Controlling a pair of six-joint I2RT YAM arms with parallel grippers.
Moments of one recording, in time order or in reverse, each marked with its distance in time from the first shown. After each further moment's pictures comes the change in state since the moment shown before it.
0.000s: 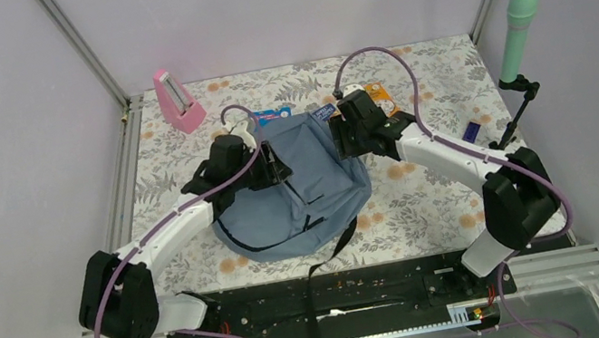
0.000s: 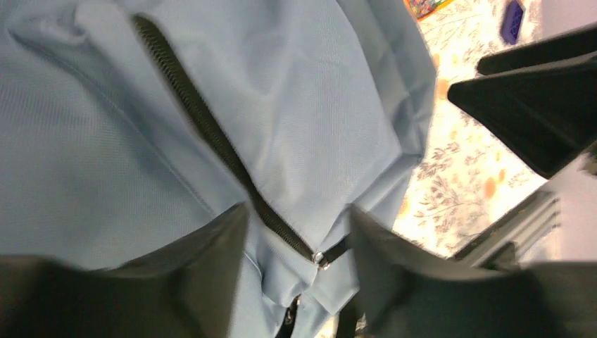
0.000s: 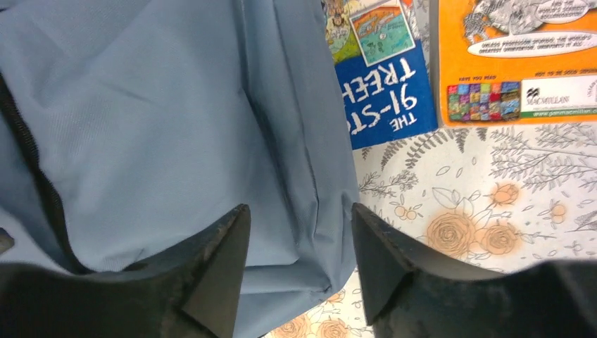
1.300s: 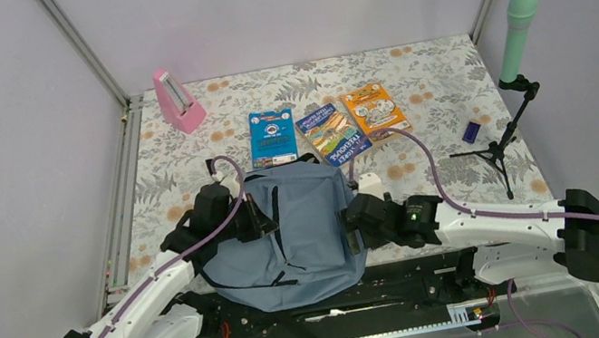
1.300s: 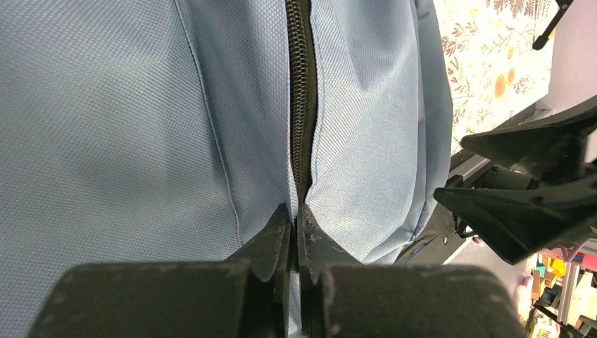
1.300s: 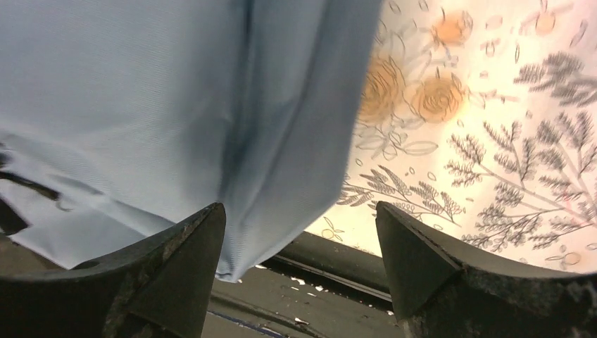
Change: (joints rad) left arm -0.021 -0.416 -0.327 -0.193 0.101 -0.062; right arm 0.534 -0.410 -0.440 -0.157 0.149 0.418
